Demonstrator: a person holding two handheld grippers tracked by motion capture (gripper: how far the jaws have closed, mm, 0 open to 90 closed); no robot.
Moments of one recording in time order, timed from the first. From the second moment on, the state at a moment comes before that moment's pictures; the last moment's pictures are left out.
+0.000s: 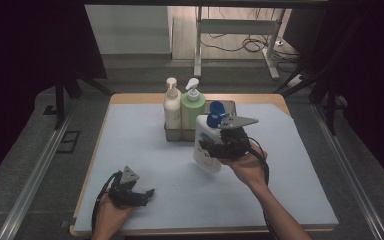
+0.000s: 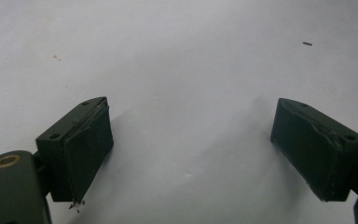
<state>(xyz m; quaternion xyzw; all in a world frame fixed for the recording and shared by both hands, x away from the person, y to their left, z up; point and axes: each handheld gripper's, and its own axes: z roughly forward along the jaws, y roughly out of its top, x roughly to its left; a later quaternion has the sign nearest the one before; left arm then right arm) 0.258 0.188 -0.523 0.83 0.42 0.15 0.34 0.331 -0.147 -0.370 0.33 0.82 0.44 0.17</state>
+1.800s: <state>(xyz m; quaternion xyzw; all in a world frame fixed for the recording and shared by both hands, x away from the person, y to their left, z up) 0.258 0.187 -0.523 0.83 0.42 0.15 0.34 0.409 -0.185 -0.330 0.43 0.76 0.43 0.23</state>
